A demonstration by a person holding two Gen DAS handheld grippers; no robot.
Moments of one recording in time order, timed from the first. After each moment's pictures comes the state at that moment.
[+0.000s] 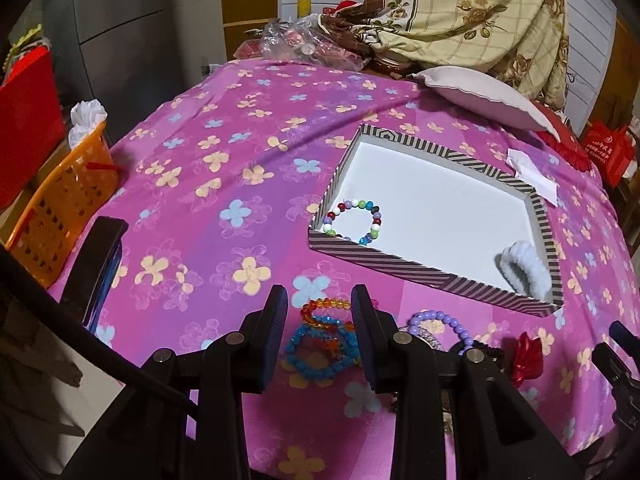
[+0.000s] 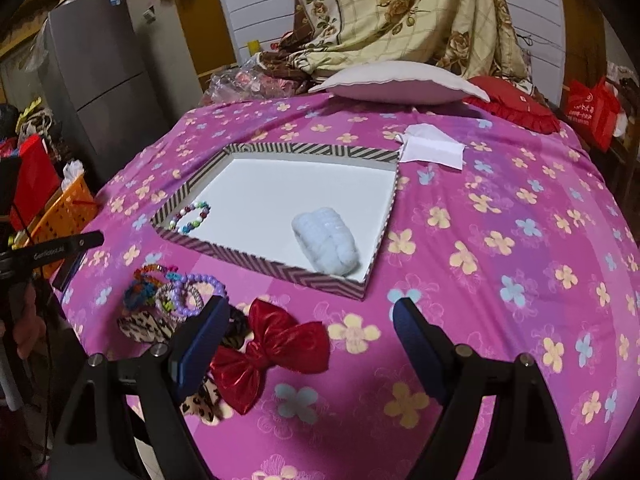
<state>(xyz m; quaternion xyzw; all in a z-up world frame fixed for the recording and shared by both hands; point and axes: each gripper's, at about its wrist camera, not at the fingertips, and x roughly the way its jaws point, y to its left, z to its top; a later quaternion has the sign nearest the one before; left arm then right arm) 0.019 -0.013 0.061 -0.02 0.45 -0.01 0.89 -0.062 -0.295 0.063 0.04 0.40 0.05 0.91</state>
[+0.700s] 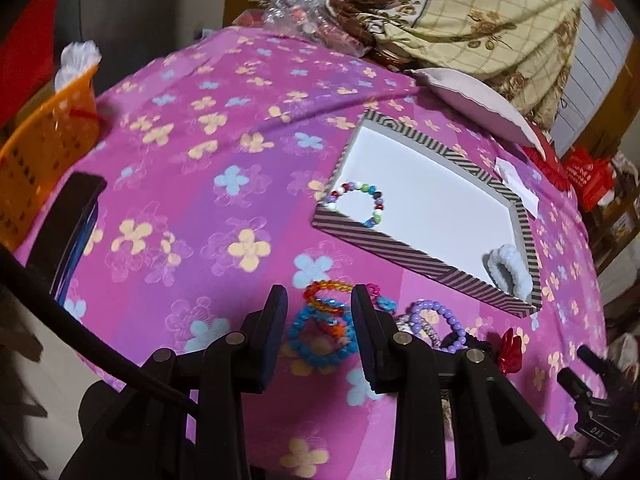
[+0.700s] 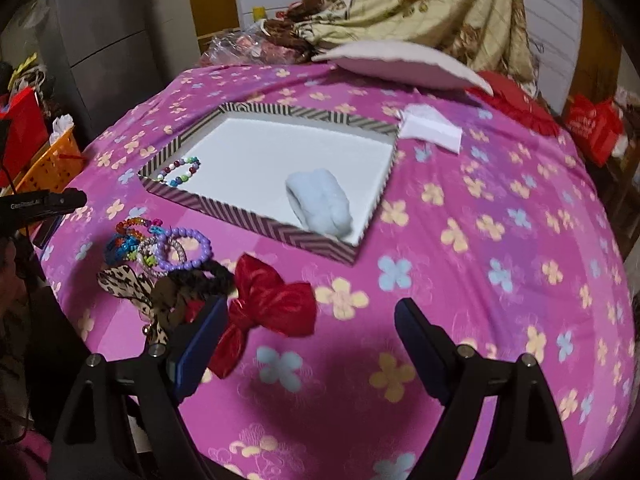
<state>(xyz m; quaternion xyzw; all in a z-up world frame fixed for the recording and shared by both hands) 0.024 0.034 0.042 -0.11 0.48 -0.06 0.87 -0.072 -0.295 0.049 0.00 0.45 0.04 0.89</state>
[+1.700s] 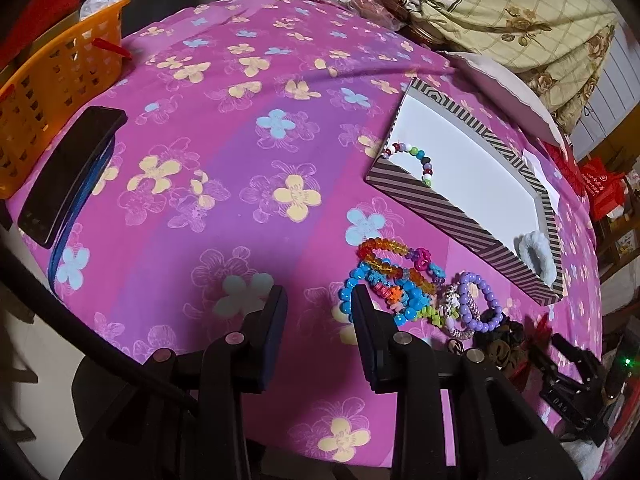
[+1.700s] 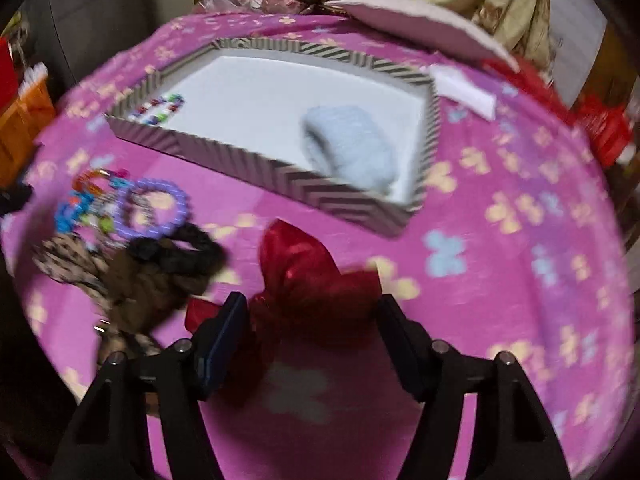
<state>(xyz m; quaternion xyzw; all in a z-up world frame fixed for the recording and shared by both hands) 0.015 0.065 0.006 -0.14 0.53 -0.03 0.84 -0.029 -0.258 -0.009 -0.07 0.51 0.00 0.86</state>
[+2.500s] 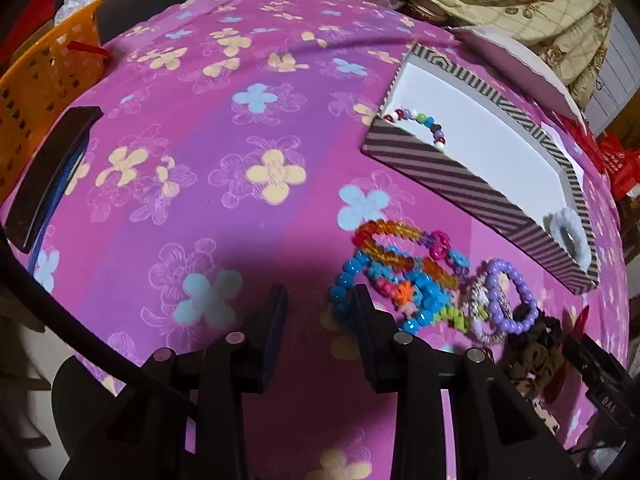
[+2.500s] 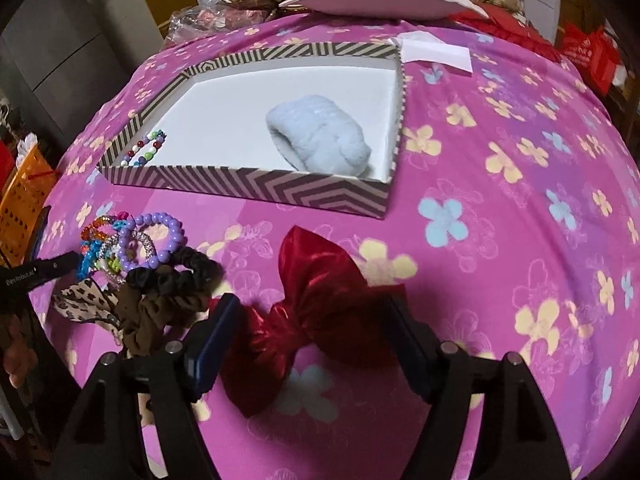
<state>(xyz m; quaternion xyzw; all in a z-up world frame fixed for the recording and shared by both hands) 0.029 0.034 -0.028 -0.10 0.54 -0.01 0.84 -0.028 -0.280 -0.023 0.06 0.51 0.01 0.86</state>
